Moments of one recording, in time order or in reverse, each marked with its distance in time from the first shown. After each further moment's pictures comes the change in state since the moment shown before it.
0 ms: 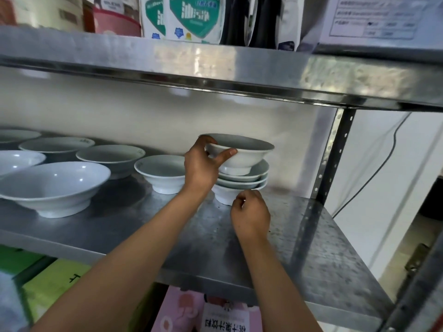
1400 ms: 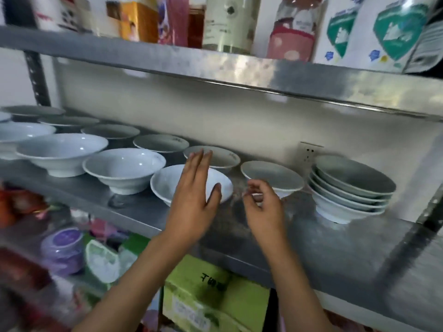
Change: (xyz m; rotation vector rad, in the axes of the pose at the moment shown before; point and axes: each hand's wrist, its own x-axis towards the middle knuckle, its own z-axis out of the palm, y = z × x) left_hand -0.013 -0.047 -0.306 0.516 -0.114 0.235; right_hand -0.078 -0.230 0.094 0.552 -0.215 -0.043
